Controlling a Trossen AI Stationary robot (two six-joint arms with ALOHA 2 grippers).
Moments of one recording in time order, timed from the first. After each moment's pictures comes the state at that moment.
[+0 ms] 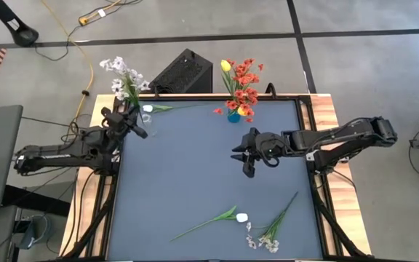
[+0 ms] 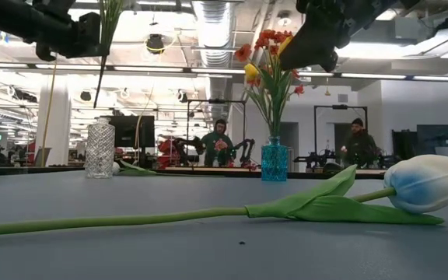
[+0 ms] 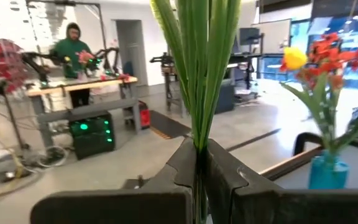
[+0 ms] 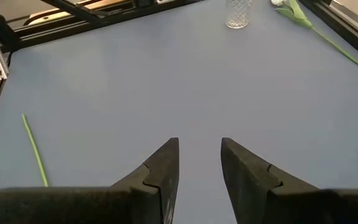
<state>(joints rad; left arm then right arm) 0.14 0.37 0.29 0.26 -0.94 0.18 0.08 1.24 0.88 -0.22 0.18 0.30</state>
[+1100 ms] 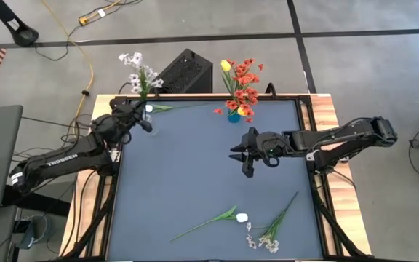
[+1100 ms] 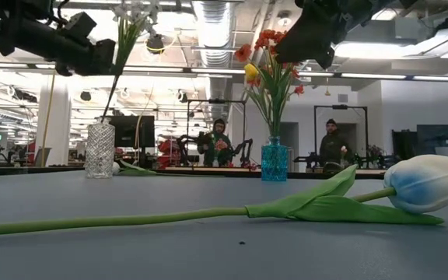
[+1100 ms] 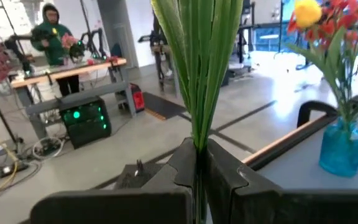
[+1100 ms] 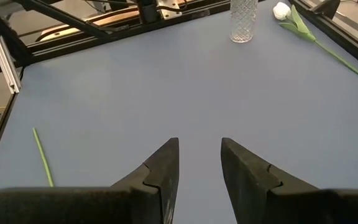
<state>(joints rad) 0.53 0.51 0.29 0.24 -0.50 0.11 0.09 1.24 0.88 -0.17 0.18 0.31</state>
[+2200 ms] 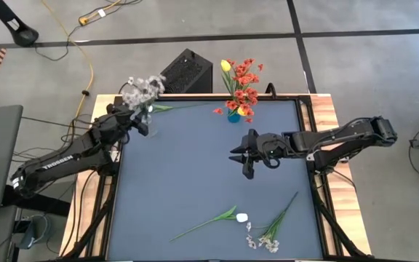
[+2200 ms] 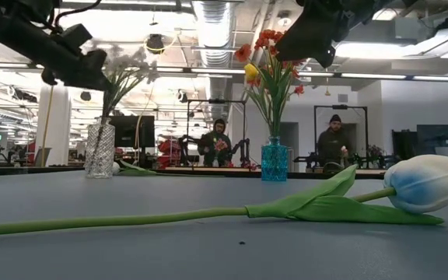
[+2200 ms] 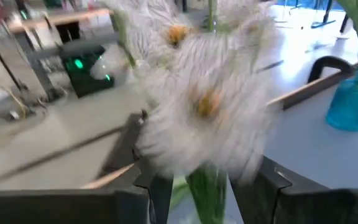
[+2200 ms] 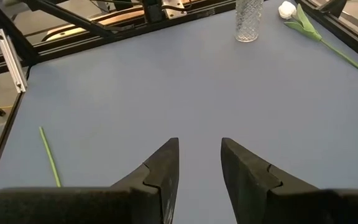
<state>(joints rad) 0.54 0.43 0.35 -0.15 -0.52 -0.05 0.11 1.24 0.88 -0.16 0.18 0.32</state>
